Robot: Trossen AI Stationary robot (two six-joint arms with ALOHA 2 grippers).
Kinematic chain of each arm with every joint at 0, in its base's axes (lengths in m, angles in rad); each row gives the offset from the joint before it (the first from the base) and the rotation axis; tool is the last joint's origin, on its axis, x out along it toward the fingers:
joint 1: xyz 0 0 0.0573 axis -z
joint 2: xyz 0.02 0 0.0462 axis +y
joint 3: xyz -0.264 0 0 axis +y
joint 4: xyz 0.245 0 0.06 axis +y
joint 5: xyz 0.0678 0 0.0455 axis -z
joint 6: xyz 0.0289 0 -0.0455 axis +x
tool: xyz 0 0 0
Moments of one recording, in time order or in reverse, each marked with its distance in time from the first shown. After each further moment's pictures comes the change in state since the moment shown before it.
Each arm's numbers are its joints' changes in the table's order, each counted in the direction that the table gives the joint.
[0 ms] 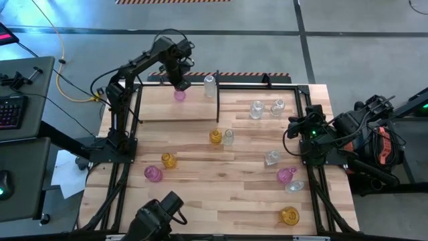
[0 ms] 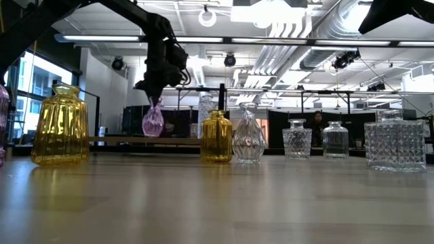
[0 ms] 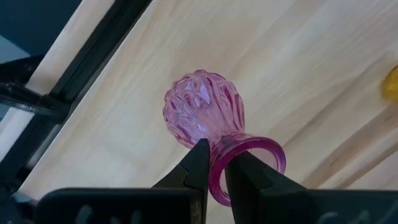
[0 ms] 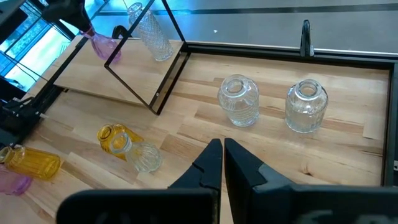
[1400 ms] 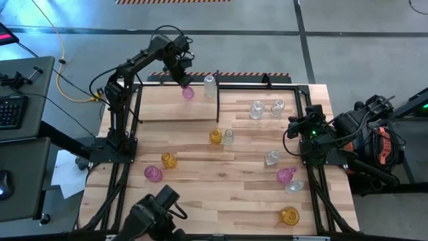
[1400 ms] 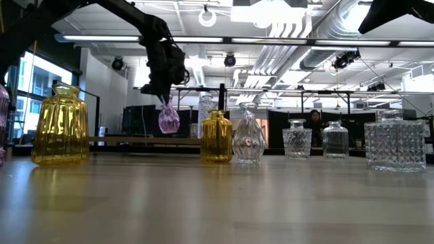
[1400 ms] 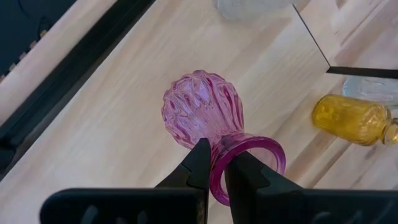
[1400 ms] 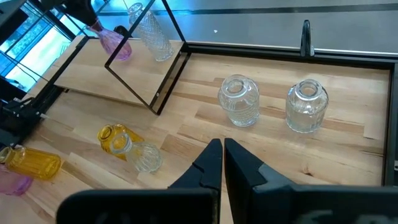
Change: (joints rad) left arm -0.045 -0.002 0.000 -0.096 0.224 -0.011; right arm 0.000 0.000 0.000 -0.001 0.000 0.000
